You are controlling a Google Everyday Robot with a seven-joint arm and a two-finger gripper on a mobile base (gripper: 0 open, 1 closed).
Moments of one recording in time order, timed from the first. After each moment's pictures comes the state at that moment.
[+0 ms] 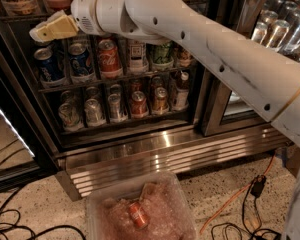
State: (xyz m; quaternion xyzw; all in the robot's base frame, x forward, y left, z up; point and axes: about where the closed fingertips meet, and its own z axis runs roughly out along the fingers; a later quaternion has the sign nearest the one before) arm 0.675 0.212 1.036 -0.48 0.56 0.27 0.62
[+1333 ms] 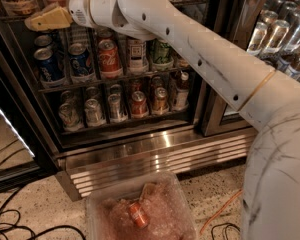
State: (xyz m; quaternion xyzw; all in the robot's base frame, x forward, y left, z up) arm 0.717 0.234 1.040 -0.46 0.54 0.28 0.64
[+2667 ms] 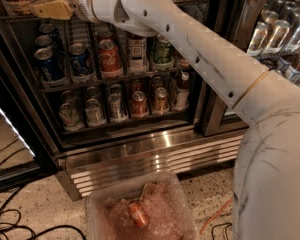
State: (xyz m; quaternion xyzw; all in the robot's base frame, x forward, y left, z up) arm 0.733 0.232 1.050 -0.45 0.54 0.30 0.65
